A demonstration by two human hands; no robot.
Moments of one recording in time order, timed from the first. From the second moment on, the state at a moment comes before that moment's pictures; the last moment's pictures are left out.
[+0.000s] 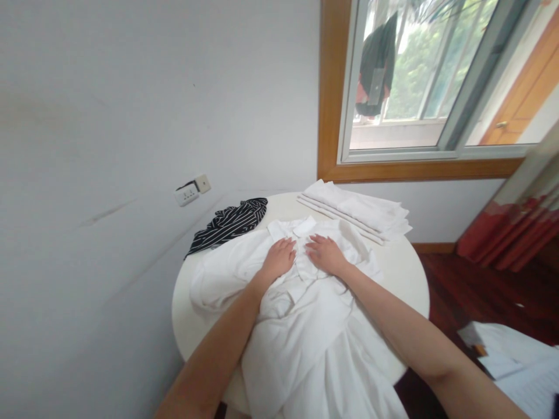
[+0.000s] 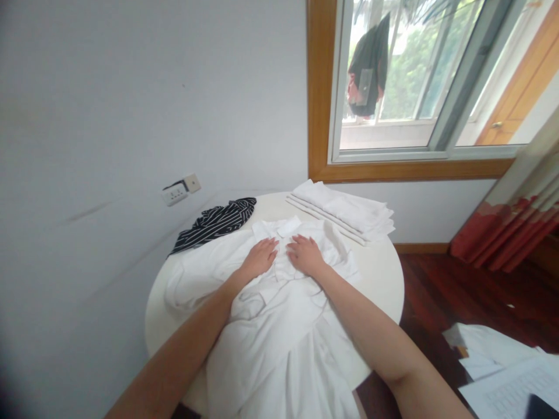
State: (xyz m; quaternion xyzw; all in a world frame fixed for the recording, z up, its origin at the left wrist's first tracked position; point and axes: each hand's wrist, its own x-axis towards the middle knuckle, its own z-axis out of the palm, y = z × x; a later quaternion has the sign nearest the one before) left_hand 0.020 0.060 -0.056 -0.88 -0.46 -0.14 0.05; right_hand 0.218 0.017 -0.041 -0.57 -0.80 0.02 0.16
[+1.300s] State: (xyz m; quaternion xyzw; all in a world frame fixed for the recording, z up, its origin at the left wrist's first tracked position) left_hand 0.017 0.036 -0.045 -0.86 -0.51 -0.05 -0.01; right_hand 0.234 0.013 -0.042 -0.66 -0.75 0.05 0.07
